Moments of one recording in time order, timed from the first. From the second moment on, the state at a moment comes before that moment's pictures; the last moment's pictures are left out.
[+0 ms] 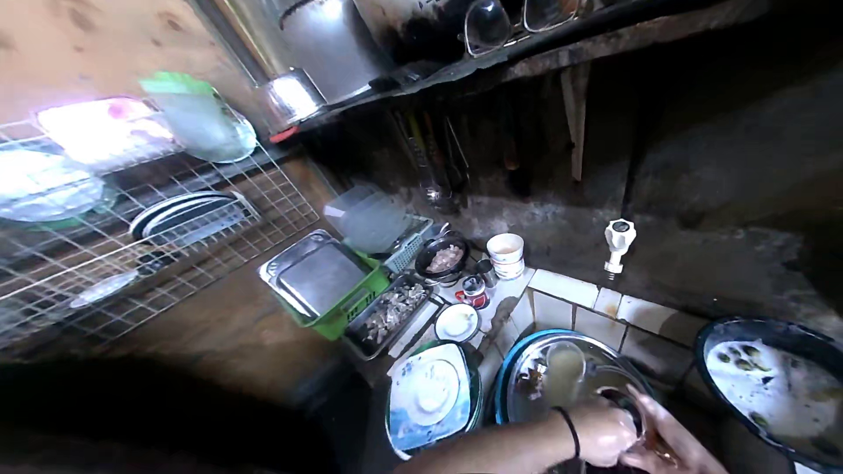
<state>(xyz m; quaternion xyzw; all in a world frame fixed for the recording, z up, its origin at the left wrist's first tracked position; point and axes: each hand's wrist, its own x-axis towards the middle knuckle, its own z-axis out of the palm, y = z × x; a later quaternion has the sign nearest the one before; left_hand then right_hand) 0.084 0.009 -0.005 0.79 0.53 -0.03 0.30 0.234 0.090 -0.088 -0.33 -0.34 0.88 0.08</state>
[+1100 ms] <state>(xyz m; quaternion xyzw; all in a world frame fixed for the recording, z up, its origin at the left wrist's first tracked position) -0.085 -0.008 -0.100 0.40 0.68 0.58 0.20 -0.013 0.050 -0.107 -0.47 -0.30 0.71 0.42</state>
